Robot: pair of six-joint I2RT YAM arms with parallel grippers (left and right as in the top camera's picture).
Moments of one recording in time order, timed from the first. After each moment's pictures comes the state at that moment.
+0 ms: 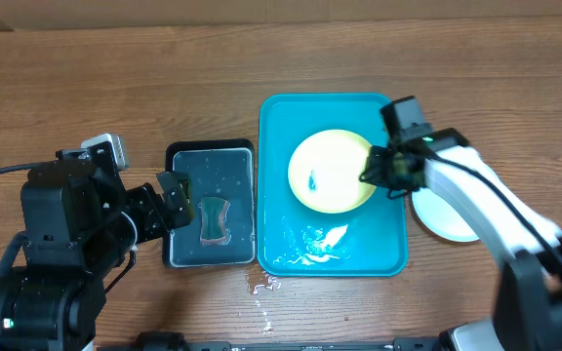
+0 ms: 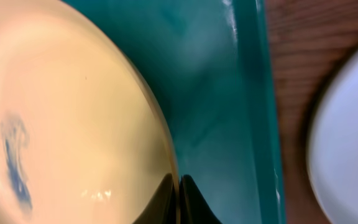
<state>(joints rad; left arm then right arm) -0.05 0.94 1.41 -1.26 0.12 -0.41 0.29 1.61 1.13 -0.82 -0.07 0.53</state>
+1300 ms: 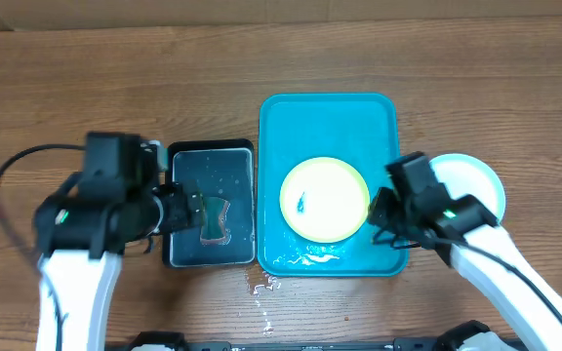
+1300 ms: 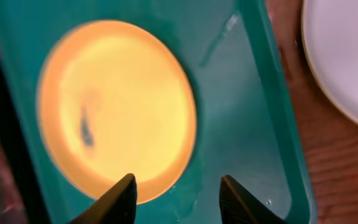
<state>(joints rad) -0.05 1.17 1.23 -1.30 0.15 -0.28 0.42 1.20 0.84 -0.76 -0.03 0.76</state>
